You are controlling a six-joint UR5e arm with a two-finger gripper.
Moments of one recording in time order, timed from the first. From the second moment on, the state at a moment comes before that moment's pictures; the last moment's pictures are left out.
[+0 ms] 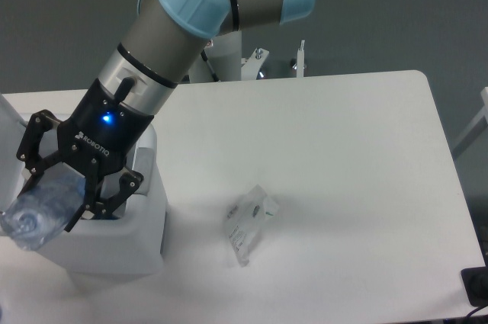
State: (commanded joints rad) arm 2.21 -1.88 -1.37 -0.82 0.76 0.31
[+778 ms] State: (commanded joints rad) arm 2.44 -1.85 -1.48 -0.82 0.76 0.32
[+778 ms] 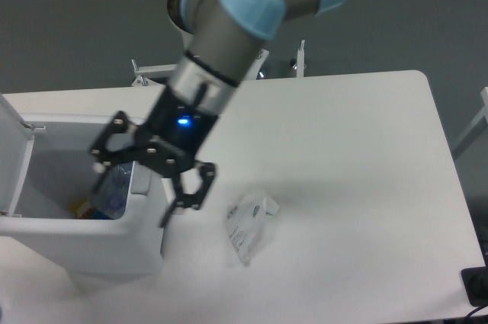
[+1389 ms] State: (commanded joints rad) arm 2.54 -1.88 -1.60 -0.83 0.84 0.54
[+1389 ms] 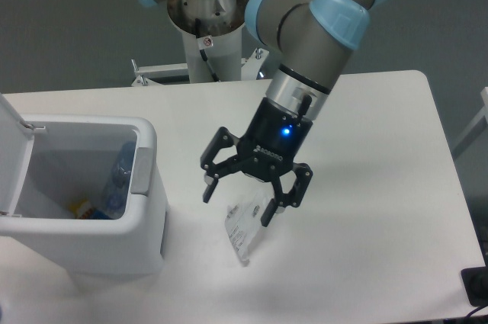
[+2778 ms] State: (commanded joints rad) arm 2.39 -2.03 -1.71 -0.83 1.52 0.67
